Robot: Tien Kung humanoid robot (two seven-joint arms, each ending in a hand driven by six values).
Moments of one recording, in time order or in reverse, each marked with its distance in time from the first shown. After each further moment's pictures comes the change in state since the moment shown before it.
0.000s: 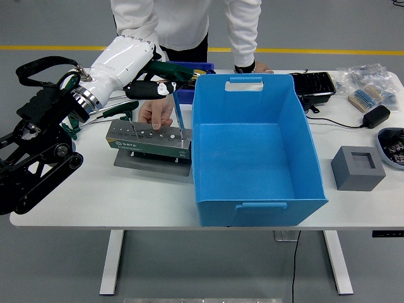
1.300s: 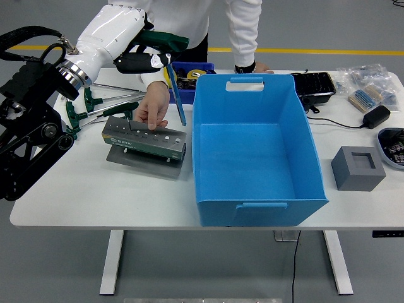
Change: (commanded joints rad) left arm -0.046 0.011 -0.087 -0.043 -0.005 -0.062 0.023; right arm 0.005 -0.003 -0.004 0.000 0.001 0.003 0.001
